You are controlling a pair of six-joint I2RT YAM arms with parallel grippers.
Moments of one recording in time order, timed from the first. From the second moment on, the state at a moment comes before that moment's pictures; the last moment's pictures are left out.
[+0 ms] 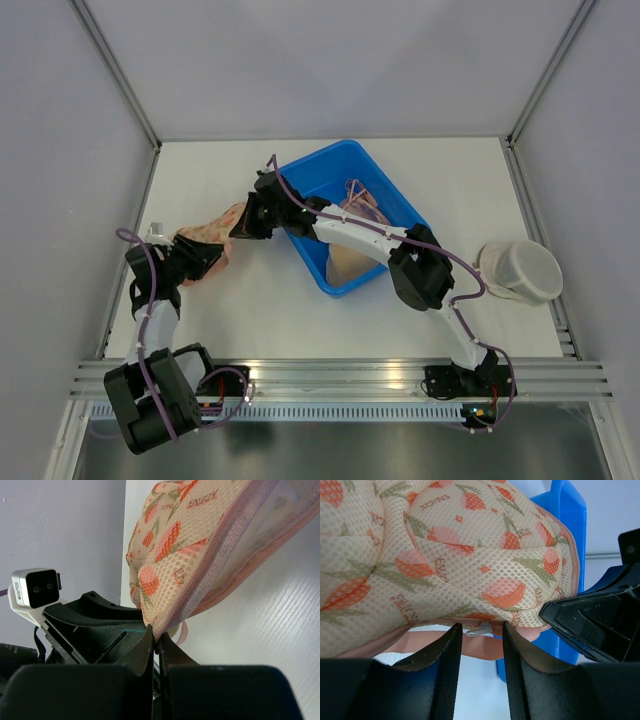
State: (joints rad) left arm 0.42 0.98 0.35 0.10 0.69 -0.76; right arm 0.93 2.27 1.96 -0.25 -0.22 1.05
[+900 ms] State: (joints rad) left arm 0.40 1.06 0.34 0.21 0.71 -0.82; right arm 0.92 2.27 1.96 -0.24 -0.24 1.07
